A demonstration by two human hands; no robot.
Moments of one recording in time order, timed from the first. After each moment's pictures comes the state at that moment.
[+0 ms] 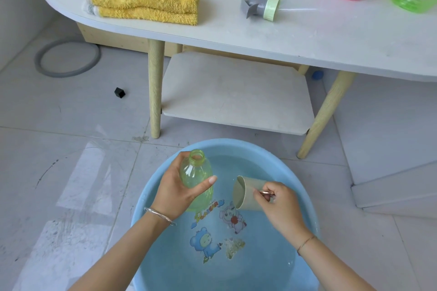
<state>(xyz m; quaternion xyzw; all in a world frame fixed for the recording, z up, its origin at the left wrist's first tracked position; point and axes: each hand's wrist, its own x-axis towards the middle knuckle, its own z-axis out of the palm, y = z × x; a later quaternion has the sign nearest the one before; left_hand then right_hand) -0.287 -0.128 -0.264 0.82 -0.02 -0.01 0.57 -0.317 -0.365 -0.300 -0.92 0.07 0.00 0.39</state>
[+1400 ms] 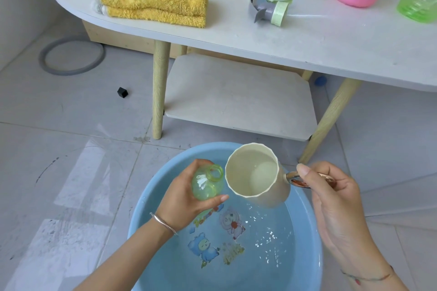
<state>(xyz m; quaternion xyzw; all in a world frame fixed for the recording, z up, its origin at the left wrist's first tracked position) -0.294 -0.132 -0.261 0.83 -0.10 -0.05 0.55 -0.319 -0.365 -0.174 -0.67 0.13 -0.09 0.72</state>
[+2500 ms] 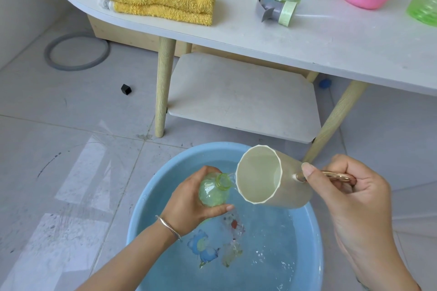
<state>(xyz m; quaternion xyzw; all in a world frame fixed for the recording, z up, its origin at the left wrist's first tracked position) -0.300 -0.136 -0.275 0.86 -0.11 -0.09 0.50 -0.323 -0.356 -0.139 -0.78 0.09 -0.15 0.61</state>
